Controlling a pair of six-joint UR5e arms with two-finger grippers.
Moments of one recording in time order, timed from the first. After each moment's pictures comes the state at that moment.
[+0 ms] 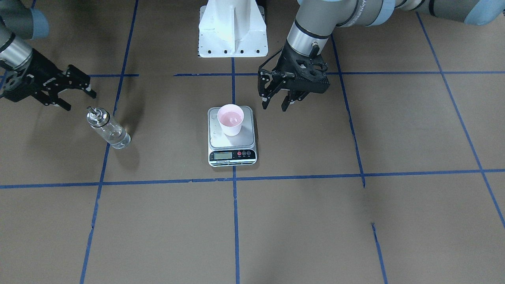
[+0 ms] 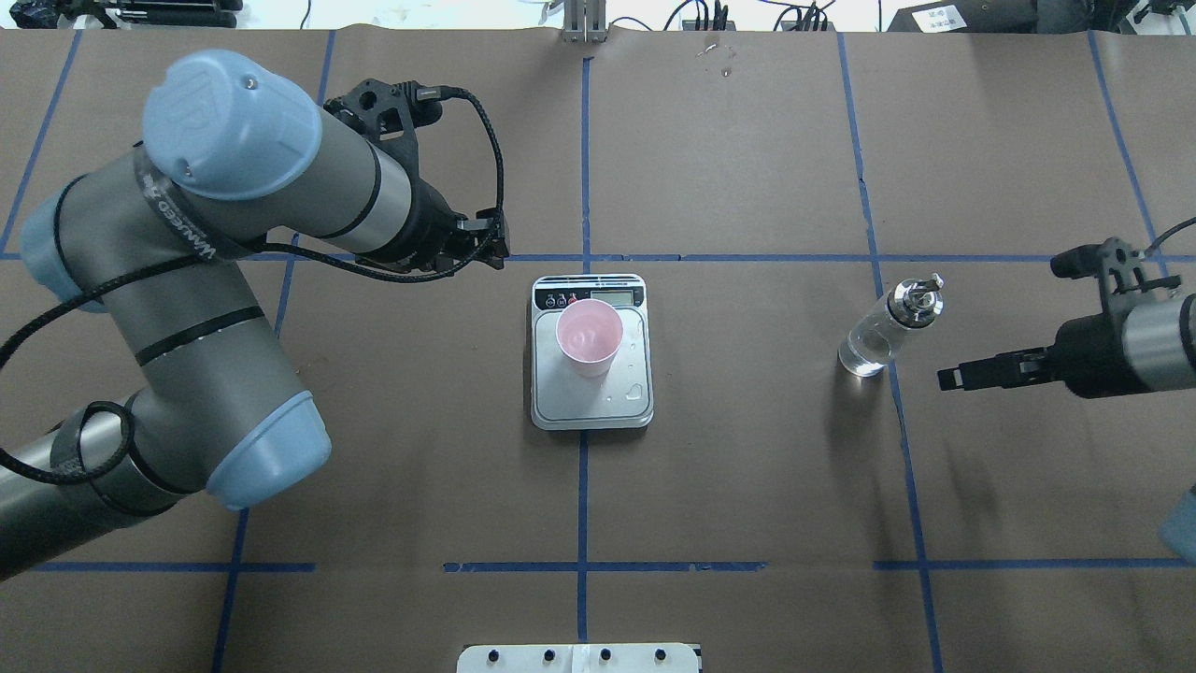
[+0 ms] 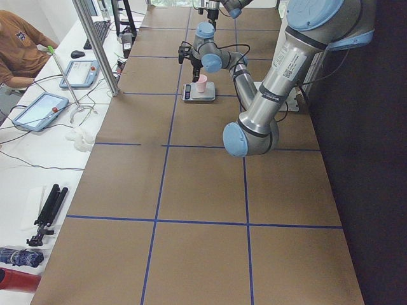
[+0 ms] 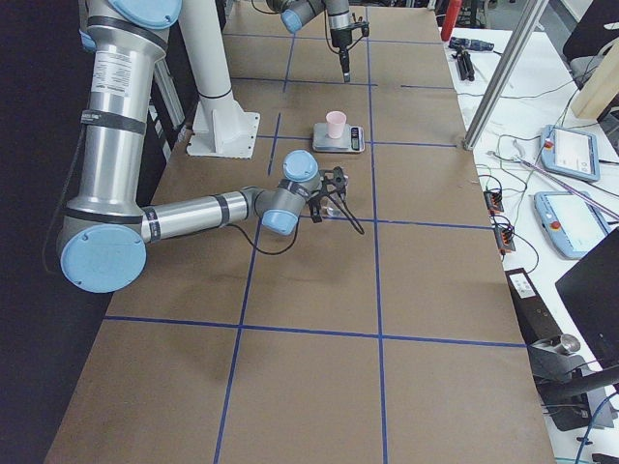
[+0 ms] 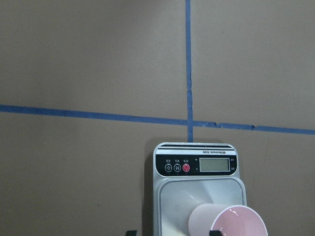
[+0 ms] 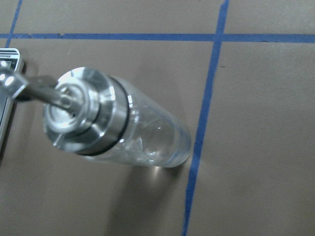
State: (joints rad) left arm -0.69 -2.18 -1.90 -1.67 -1.92 -1.25; right arm 0.75 -1.75 1.90 -0.62 2.07 1.06
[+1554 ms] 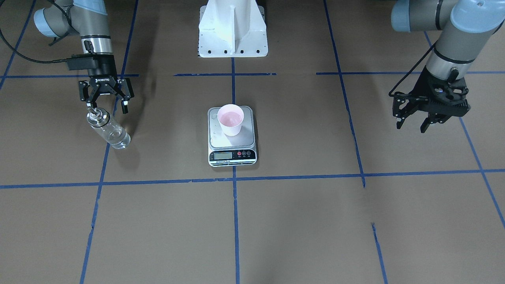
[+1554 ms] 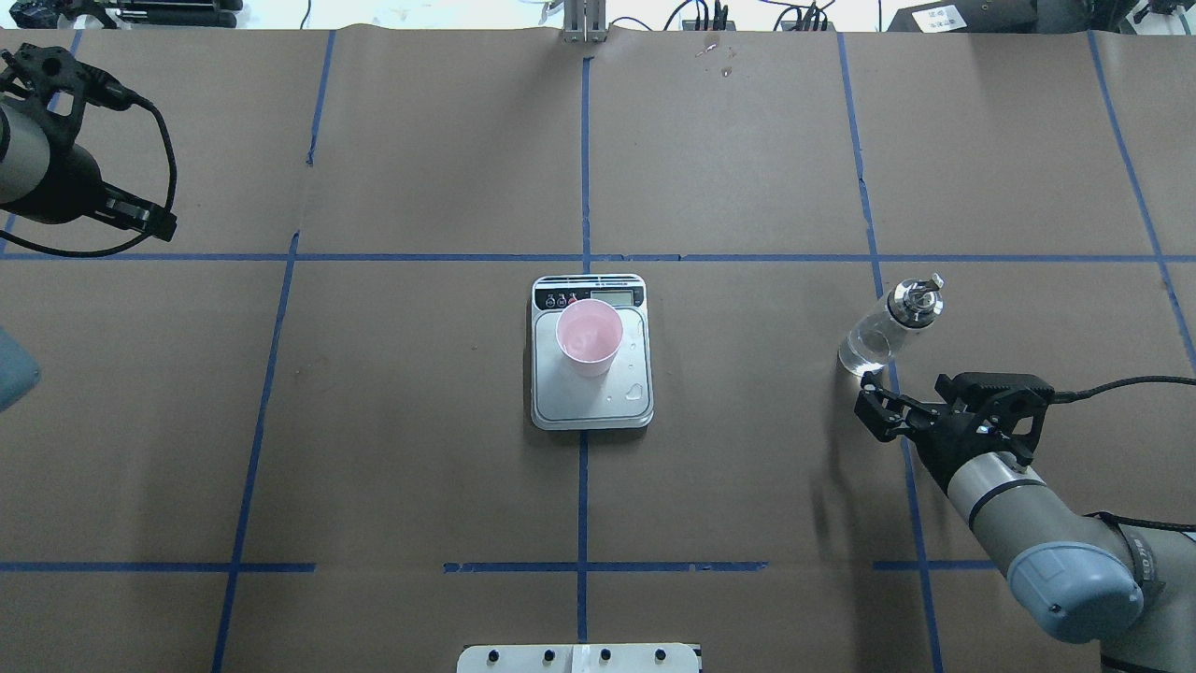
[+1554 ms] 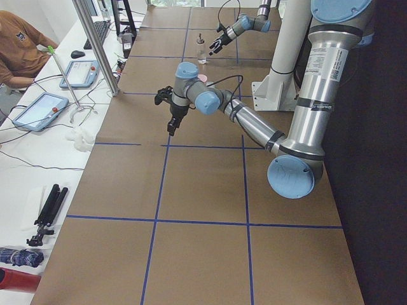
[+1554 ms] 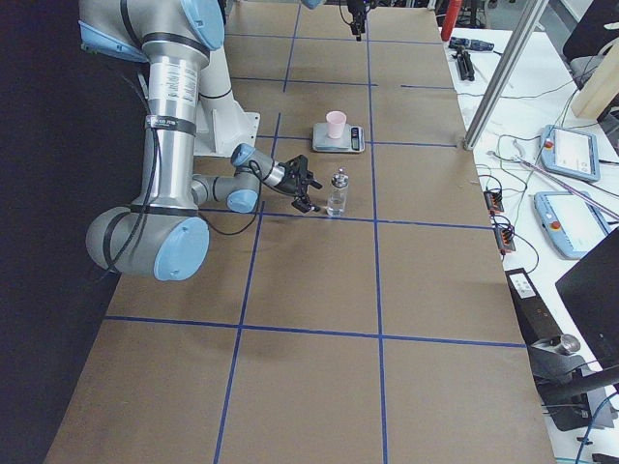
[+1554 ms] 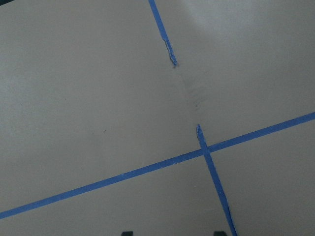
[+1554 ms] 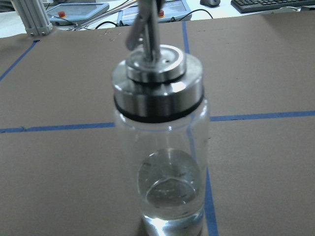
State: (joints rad) left arm -0.99 -1.75 -1.97 -1.67 -1.97 -0.51; right arm 0.20 -1.74 1.91 -0.80 0.83 1.45
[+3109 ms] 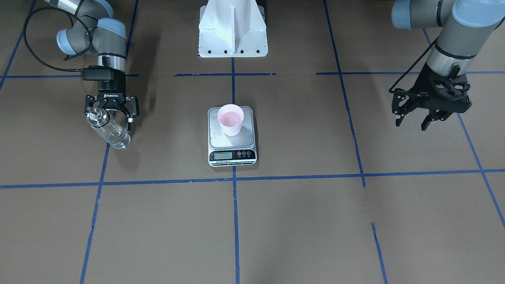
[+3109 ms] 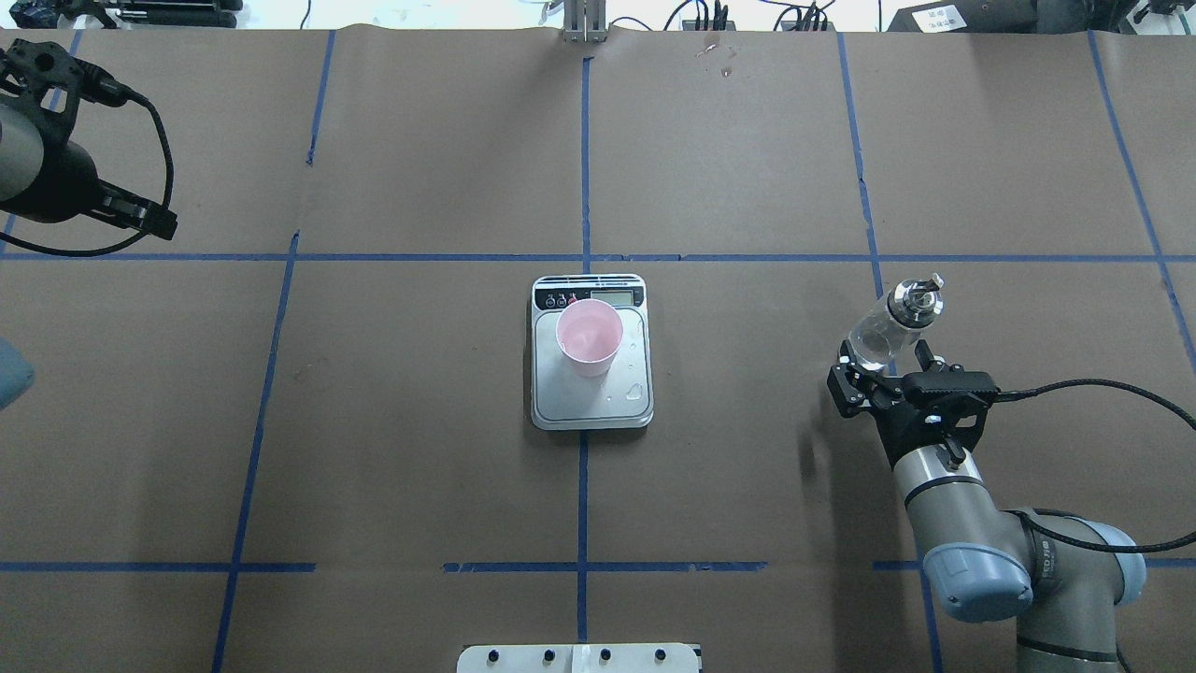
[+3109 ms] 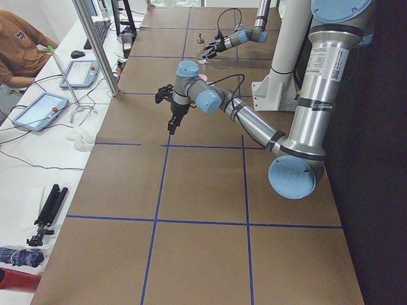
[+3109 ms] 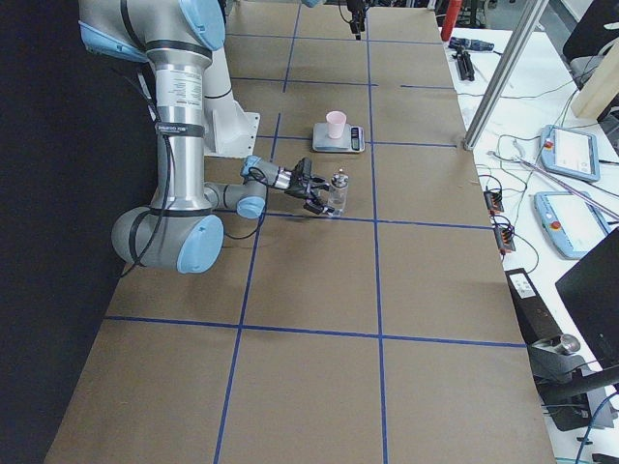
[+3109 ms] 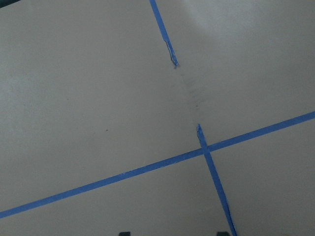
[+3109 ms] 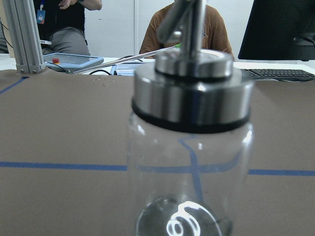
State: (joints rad) left arm -0.99 -1.75 -1.99 -1.66 -1.97 -0.52; right arm 0.20 -1.58 1.71 -0.79 0.58 1.35
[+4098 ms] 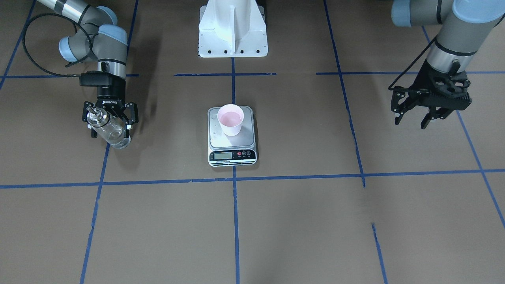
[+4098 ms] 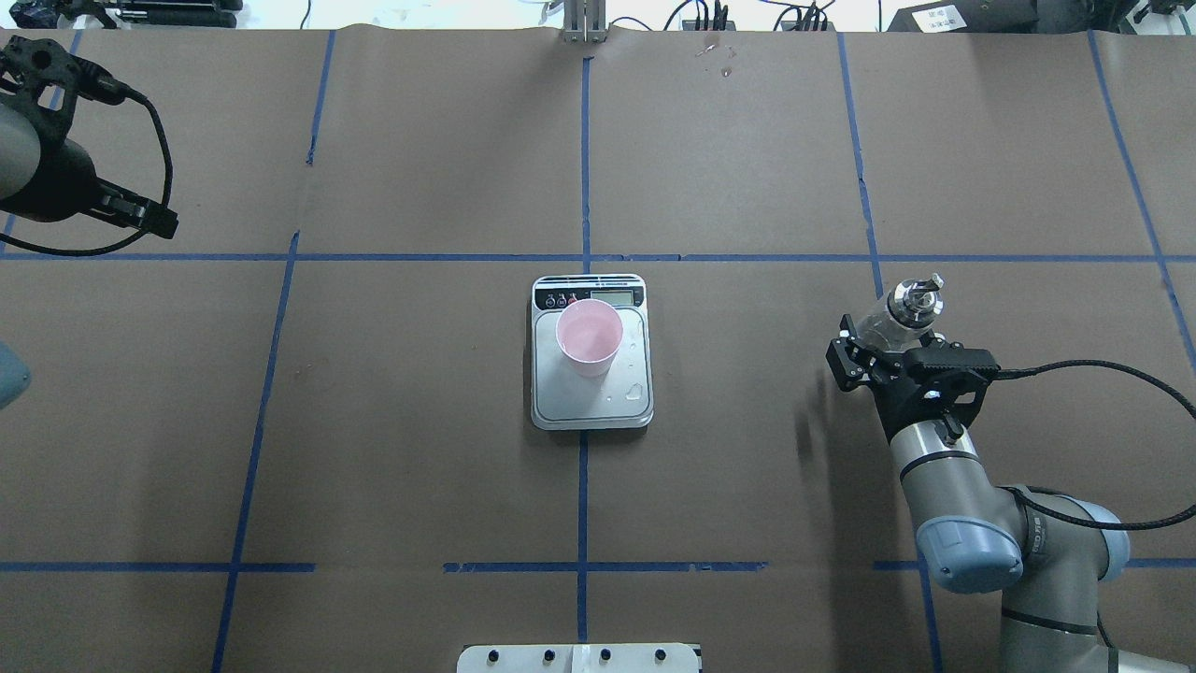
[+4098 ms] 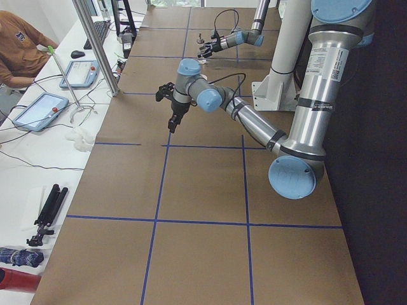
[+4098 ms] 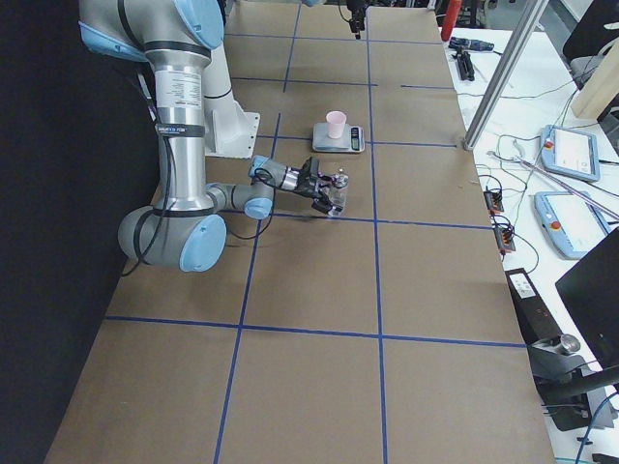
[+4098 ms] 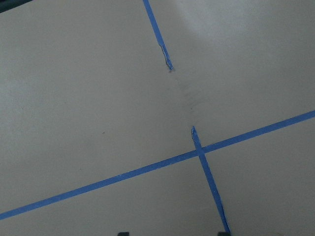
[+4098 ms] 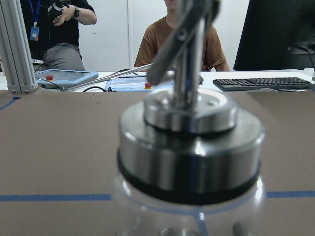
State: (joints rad) left arm -0.99 -1.75 -2.00 -1.66 -1.97 -0.52; right arm 0.25 -1.55 1.65 -0.73 0.58 1.34
